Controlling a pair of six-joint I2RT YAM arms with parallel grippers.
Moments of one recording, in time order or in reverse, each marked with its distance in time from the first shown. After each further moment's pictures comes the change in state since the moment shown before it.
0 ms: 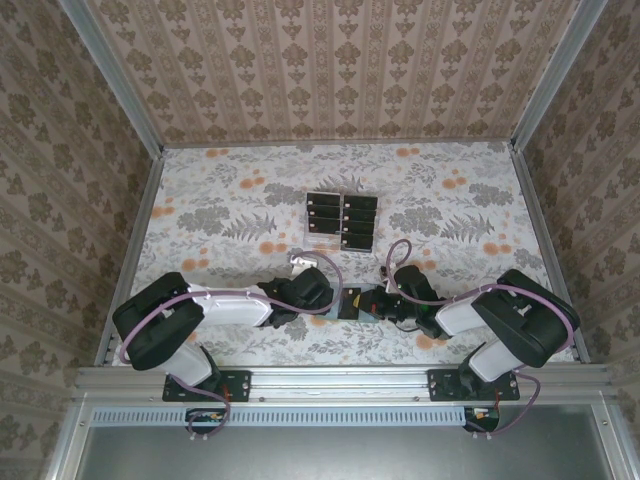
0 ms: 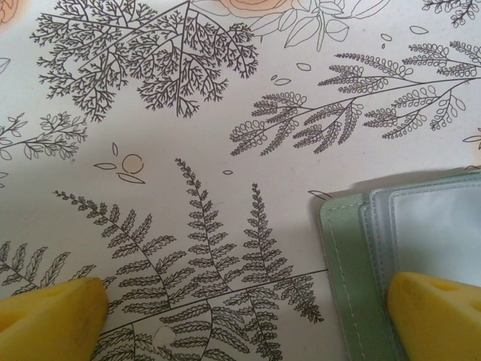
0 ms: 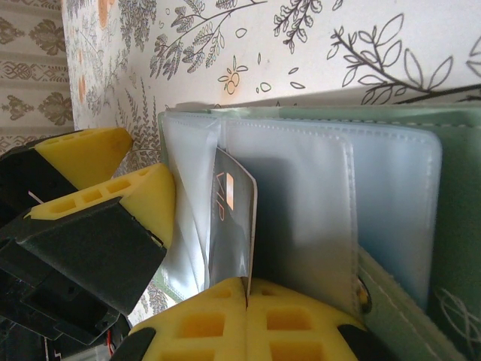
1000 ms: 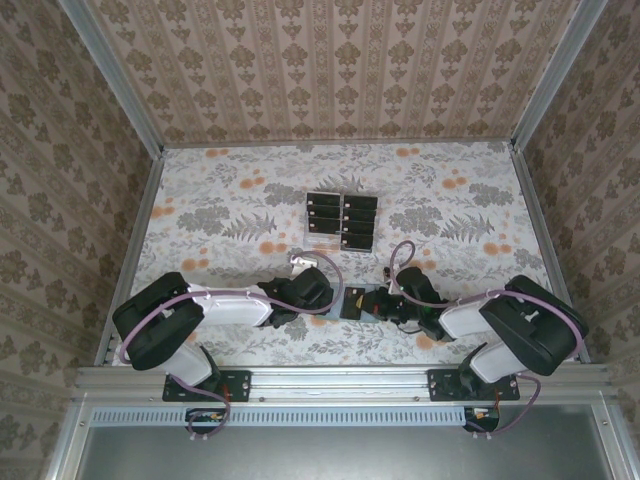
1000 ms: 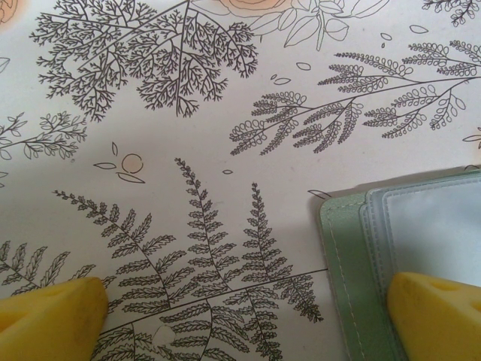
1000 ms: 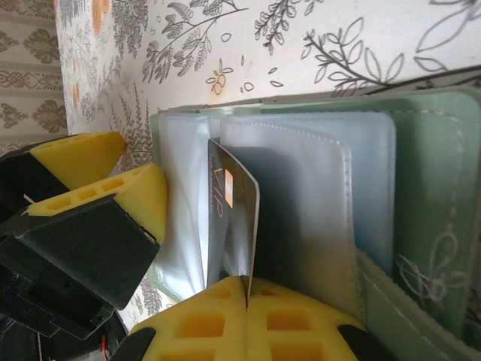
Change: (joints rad) left arm 0.000 0.000 0.002 -0.004 0.000 0.000; right arm 0.000 -0.066 -0.020 -0.054 0.034 0.003
